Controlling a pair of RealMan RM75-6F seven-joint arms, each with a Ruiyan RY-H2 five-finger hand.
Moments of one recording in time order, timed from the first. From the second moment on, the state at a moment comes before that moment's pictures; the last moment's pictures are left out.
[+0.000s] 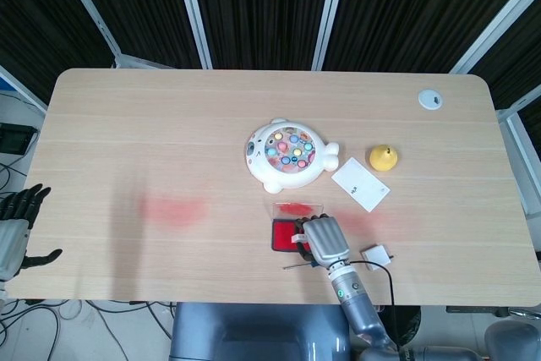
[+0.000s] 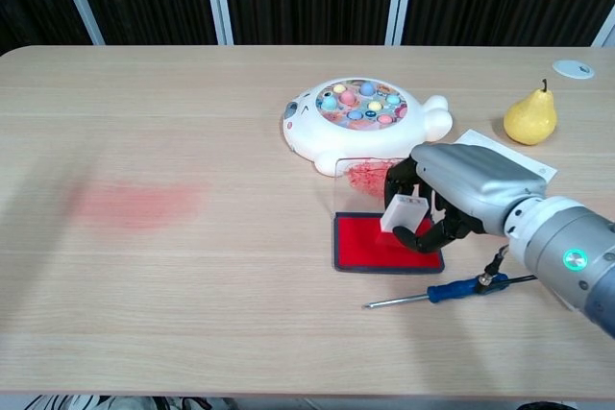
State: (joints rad) left arm -0.14 -1.05 -0.03 -1.70 1.38 1.34 0.06; right arm 0.53 -1.79 0.11 -1.61 -1.10 1.20 -0.60
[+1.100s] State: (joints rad) left arm -0.14 -1.04 -0.04 -1.71 1.36 1.32 0.05; right arm 0.54 -1.92 0.15 -1.46 -1.09 1.19 -0.59
